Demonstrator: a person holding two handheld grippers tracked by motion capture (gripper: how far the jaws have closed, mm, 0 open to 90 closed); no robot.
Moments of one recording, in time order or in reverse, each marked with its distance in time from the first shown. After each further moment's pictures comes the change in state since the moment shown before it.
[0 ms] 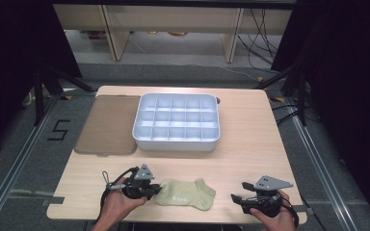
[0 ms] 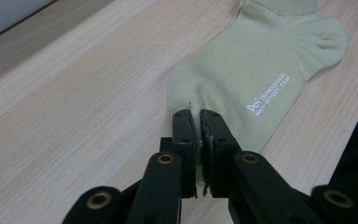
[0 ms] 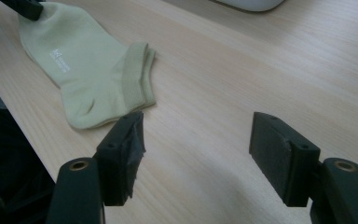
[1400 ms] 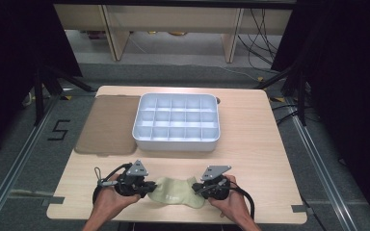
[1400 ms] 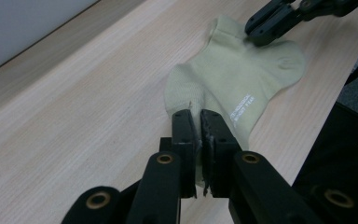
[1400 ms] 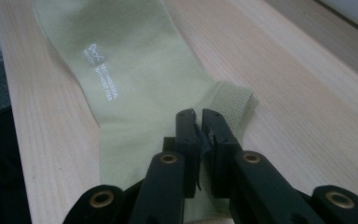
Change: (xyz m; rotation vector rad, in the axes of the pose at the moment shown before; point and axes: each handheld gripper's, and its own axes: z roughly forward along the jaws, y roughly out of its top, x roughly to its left) left arm -0.001 0.013 -0.027 -0.005 -0.024 0.022; right arm 0.053 0.056 0.108 0.132 0.171 -0.224
